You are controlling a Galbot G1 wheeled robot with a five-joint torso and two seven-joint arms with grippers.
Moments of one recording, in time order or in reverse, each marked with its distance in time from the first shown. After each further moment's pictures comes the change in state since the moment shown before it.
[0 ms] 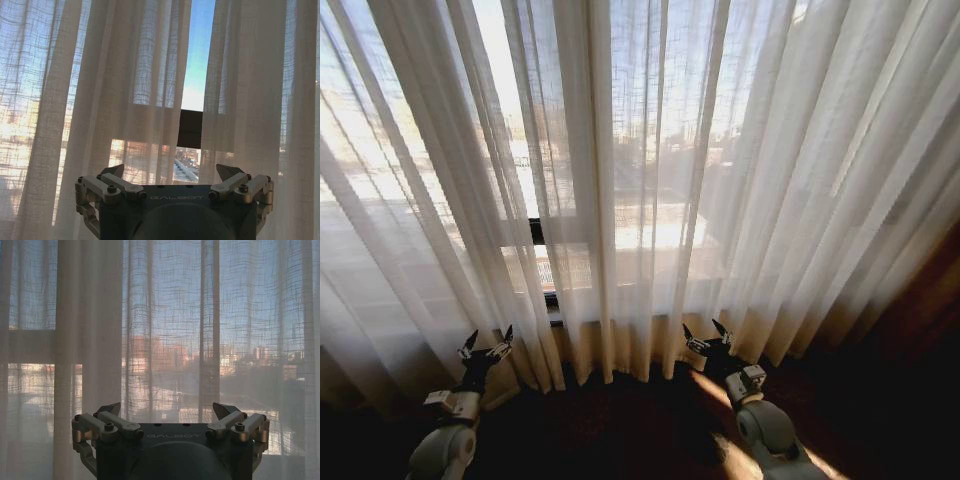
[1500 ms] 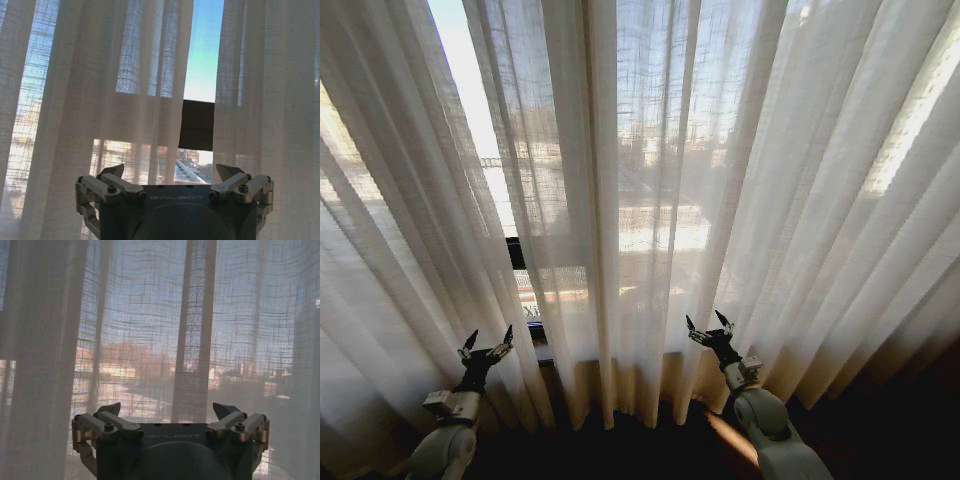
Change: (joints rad) left arm 0.000 0.000 0.000 0.000 0.000 0.000 0.000; right arm 0.131 -0.034 -0.016 -0.161 -0.052 0.076 0.044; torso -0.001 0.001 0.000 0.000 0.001
